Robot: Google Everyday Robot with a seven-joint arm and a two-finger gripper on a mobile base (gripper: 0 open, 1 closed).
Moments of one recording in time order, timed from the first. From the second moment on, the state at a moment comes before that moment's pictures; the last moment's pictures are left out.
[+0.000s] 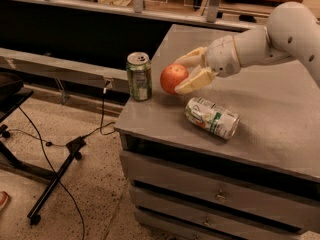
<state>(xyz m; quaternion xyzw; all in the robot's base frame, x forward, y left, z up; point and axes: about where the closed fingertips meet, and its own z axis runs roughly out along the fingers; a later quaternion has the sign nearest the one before) 0.614 -0.073 0.880 -0.62 0.59 0.28 0.43</state>
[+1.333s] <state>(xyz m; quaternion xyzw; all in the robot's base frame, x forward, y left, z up) 0.614 -0.062 0.877 -0.62 0.59 0.28 0.43</state>
